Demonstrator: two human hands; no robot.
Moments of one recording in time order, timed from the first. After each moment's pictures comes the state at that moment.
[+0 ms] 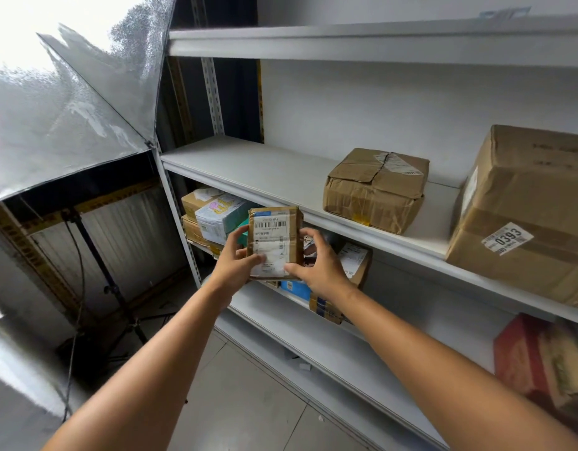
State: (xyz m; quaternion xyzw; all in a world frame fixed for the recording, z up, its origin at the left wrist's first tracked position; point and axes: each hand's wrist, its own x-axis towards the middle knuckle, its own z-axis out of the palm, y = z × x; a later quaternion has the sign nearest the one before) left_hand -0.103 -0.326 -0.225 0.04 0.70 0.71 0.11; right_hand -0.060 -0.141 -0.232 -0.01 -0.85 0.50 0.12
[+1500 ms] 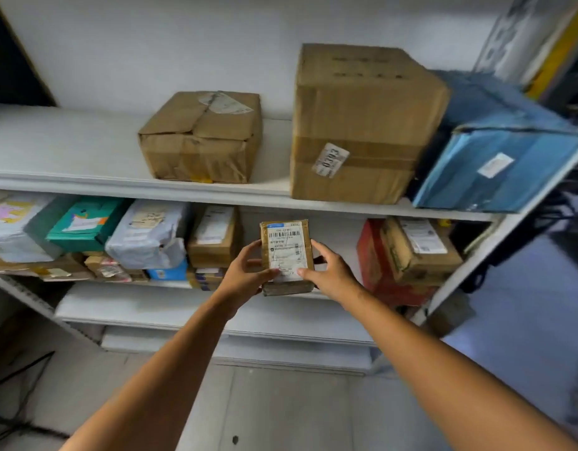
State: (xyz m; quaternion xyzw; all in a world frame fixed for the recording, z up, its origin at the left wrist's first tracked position) left_hand -0.035 -0.091 -0.327 0.19 0.71 0.58 0.35; right_hand 0.094 0.062 -0.323 -0.33 -0.79 0.51 0.10
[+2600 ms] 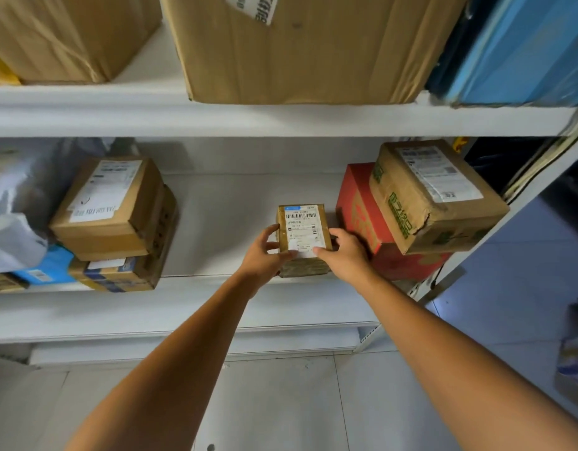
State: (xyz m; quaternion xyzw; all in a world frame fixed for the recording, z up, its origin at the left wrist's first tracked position) left_hand -0.054 0.089 -0.526 0.20 0.70 0.54 0.42; right_hand 0.082 0.204 -0.509 -0.44 -0.76 0.45 0.14
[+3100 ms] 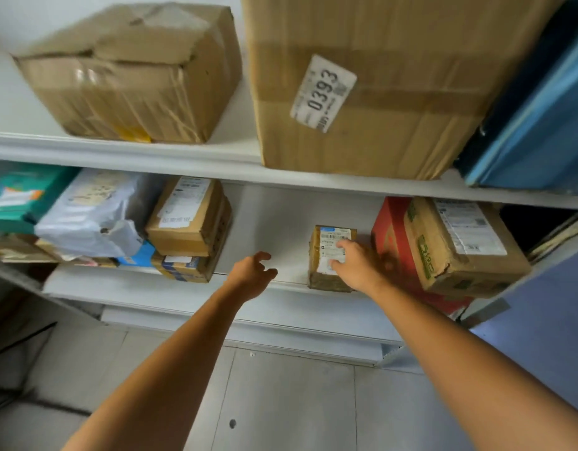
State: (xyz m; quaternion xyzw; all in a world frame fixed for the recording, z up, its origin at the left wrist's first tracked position) left_hand -0.086 0.002 -0.452 0.23 0.89 0.27 0.28; right_hand 0.057 0.184 -0.428 -0.35 -0.90 0.26 -0.02
